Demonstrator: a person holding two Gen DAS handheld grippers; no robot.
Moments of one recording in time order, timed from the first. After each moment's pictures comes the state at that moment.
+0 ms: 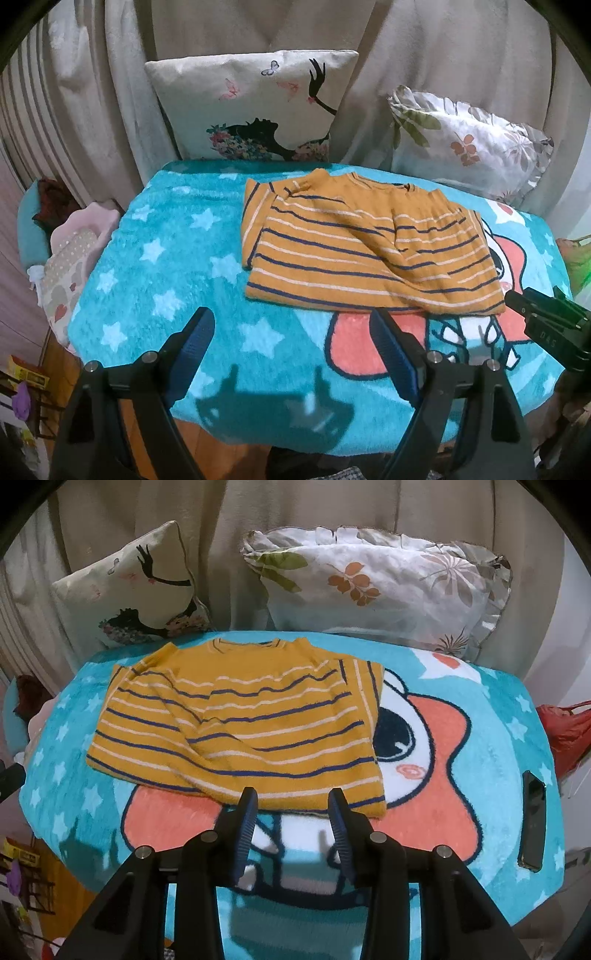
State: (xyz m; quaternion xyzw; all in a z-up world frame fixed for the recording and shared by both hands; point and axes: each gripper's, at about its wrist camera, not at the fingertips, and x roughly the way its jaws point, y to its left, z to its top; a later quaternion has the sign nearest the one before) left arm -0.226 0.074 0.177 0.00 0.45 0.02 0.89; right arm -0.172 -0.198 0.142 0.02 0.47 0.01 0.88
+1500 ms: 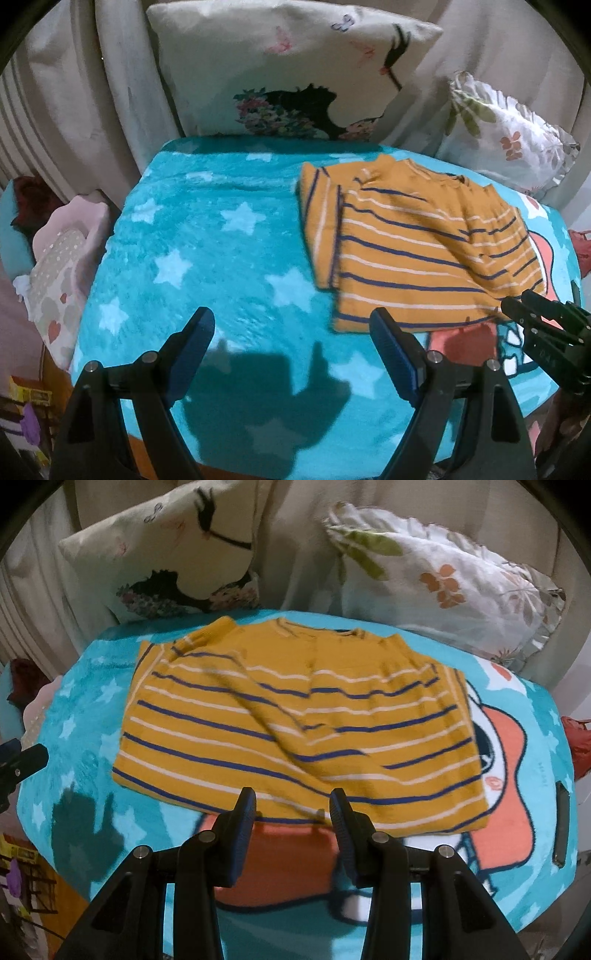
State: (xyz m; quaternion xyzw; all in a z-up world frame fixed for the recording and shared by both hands) left arm -0.141 0.195 0.133 0.00 0.50 -0.01 0.86; right arm -0.119 -0.066 0.110 0.00 0.51 0.01 0.86
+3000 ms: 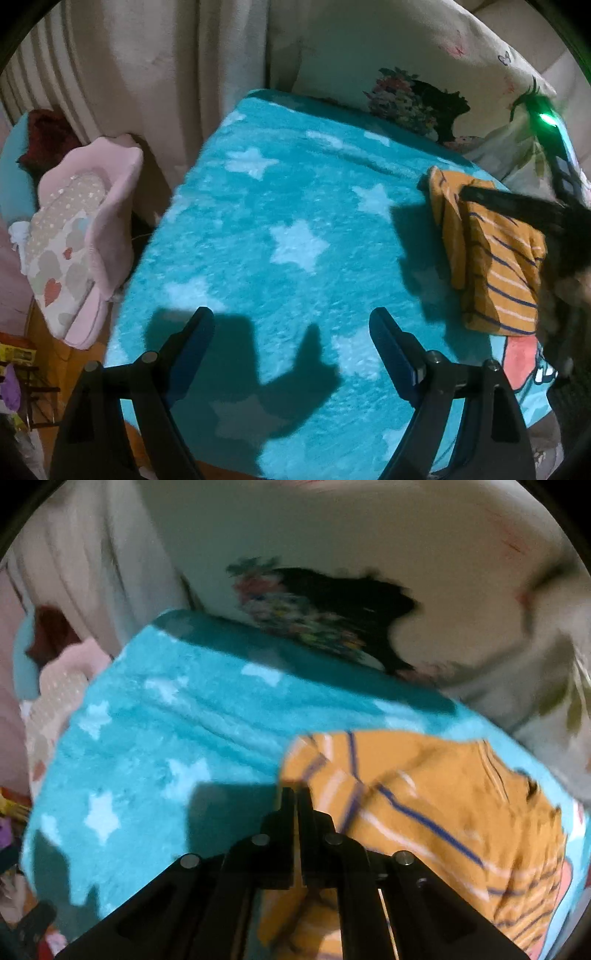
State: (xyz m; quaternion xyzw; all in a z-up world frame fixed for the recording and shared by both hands) left arm -0.130 0.348 0.091 -0.08 0.54 0.02 0.84; right arm 0.050 0.135 0.081 -0.08 0.52 0.11 0.84
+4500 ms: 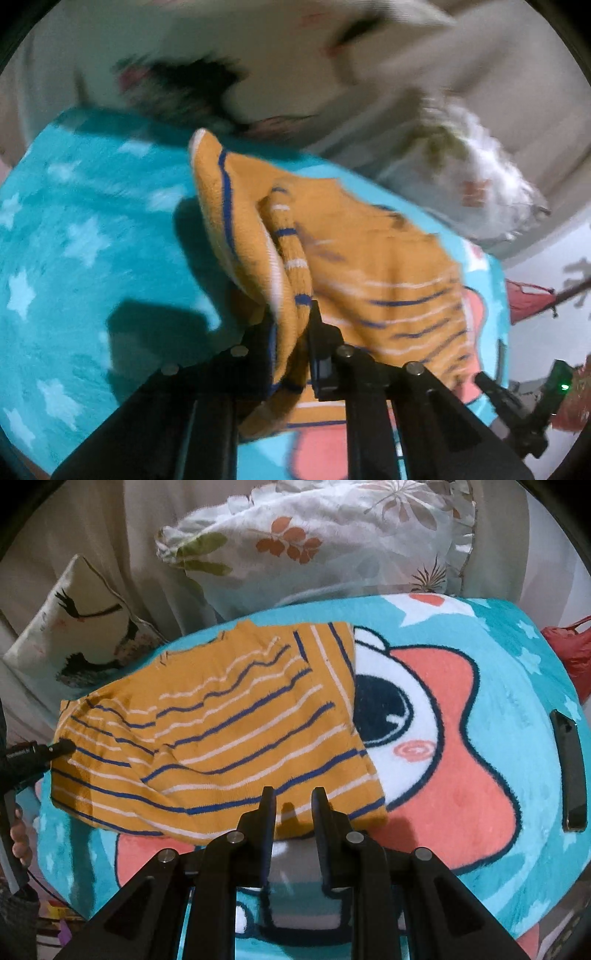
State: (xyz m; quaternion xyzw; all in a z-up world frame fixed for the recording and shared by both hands) left arm -0.034 0.094 0.117 -0.16 0.52 -0.13 0.83; right arm -0.137 -0.244 0.085 0.15 0.50 -0.03 0.85
